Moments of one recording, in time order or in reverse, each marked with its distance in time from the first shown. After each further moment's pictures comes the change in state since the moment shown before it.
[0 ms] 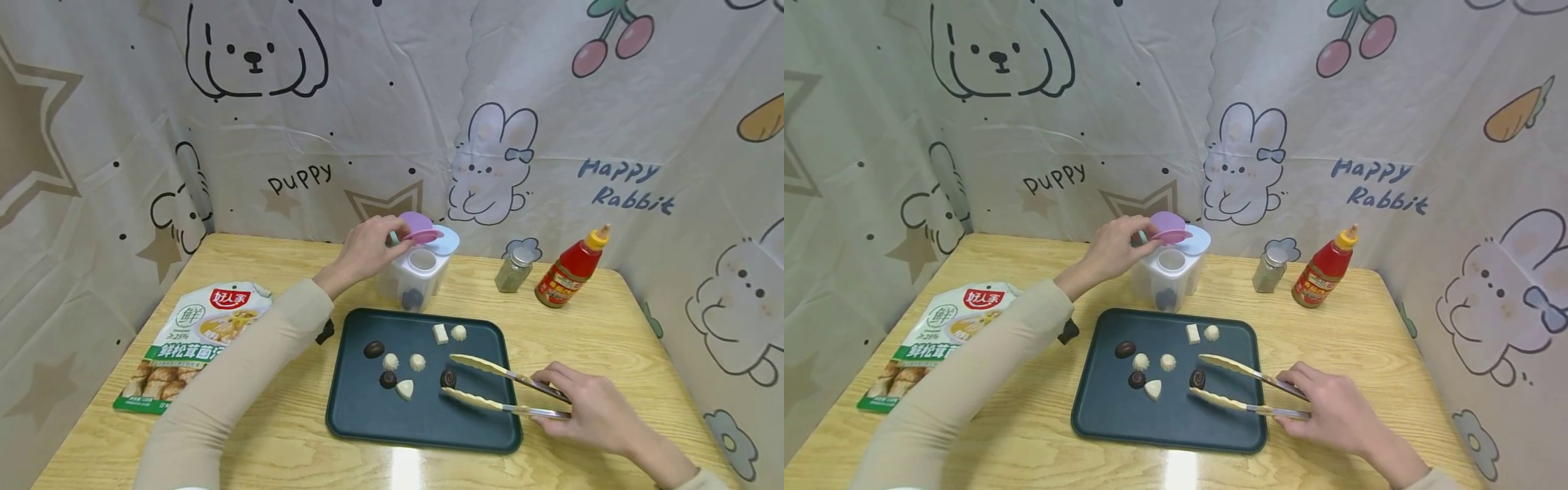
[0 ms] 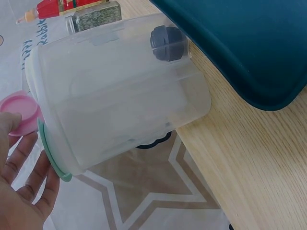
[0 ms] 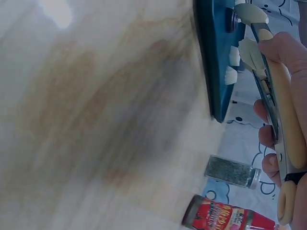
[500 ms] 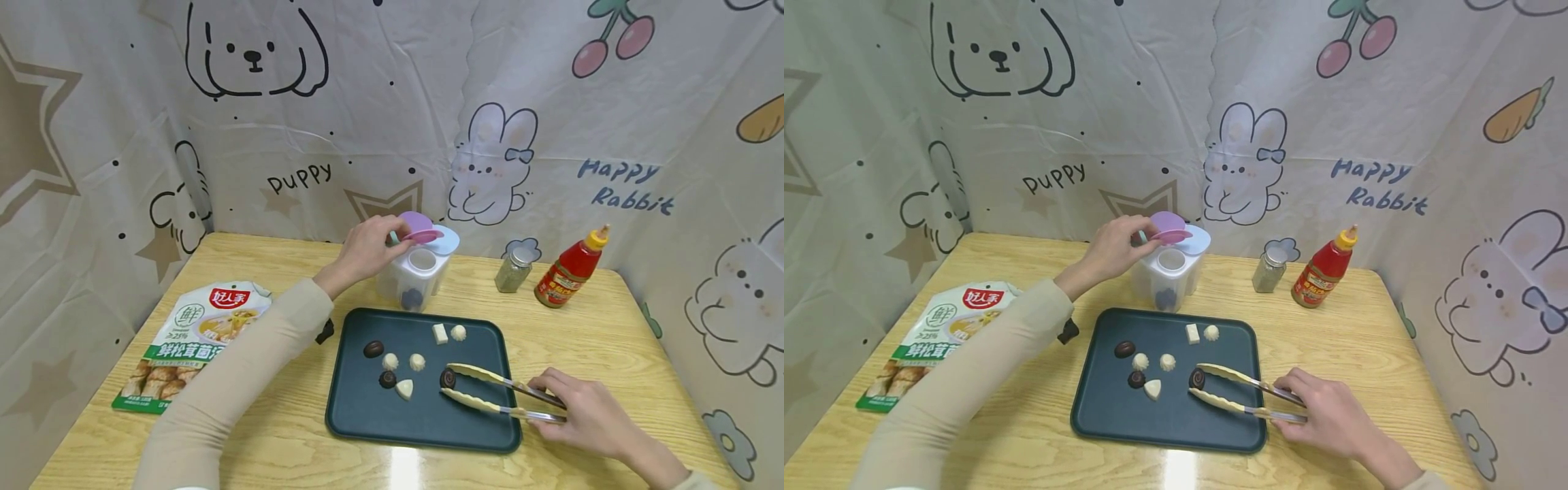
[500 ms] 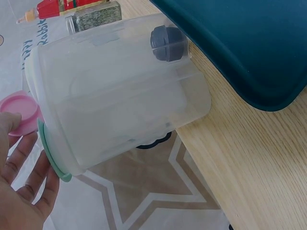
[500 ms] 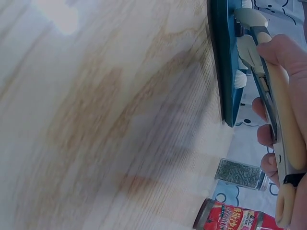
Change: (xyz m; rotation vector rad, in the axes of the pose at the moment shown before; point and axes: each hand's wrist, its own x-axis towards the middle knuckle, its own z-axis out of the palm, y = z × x) left_hand 0.000 0.001 0.000 0.005 0.002 -0.012; right_hand -0.006 -0.004 0.010 0.038 -0.041 0.044
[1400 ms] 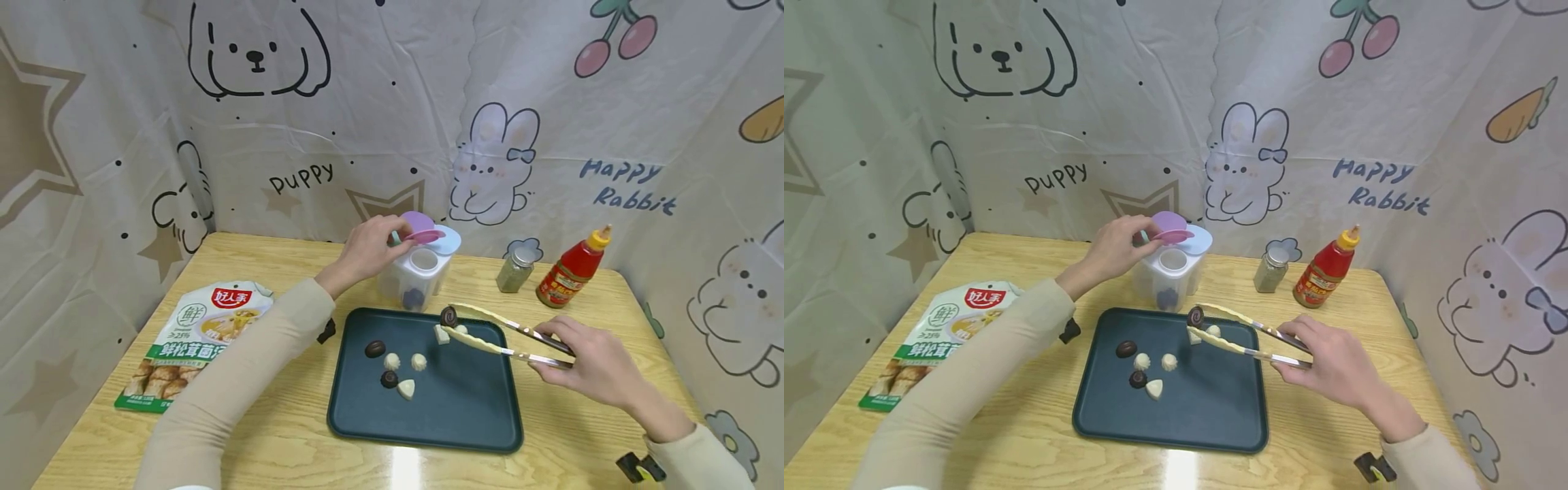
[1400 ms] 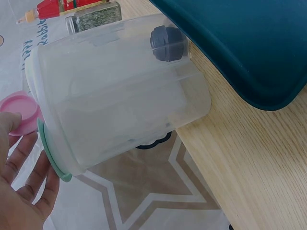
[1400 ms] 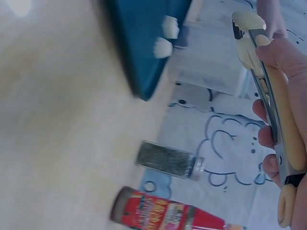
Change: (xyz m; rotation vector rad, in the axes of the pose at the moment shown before) left_hand 0.000 -0.001 -0.001 0.002 -0.004 0.019; right_hand 0.062 0.015 -0.044 -0.040 0.183 -0.118
